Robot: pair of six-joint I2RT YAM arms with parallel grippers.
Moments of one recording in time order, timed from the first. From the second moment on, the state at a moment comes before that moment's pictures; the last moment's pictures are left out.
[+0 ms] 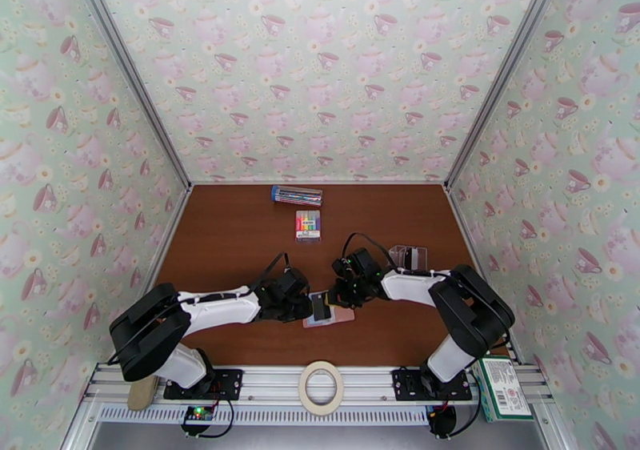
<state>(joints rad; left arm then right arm) -0.89 1.53 0.69 -0.22 0.12 -0.98 0.63 1.66 0.71 -0.12 -0.63 0.67</state>
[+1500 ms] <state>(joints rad) -0.89 1.53 0.69 -0.21 0.12 -0.98 0.67 1.57 0.71 -0.21 -0.50 0.73</state>
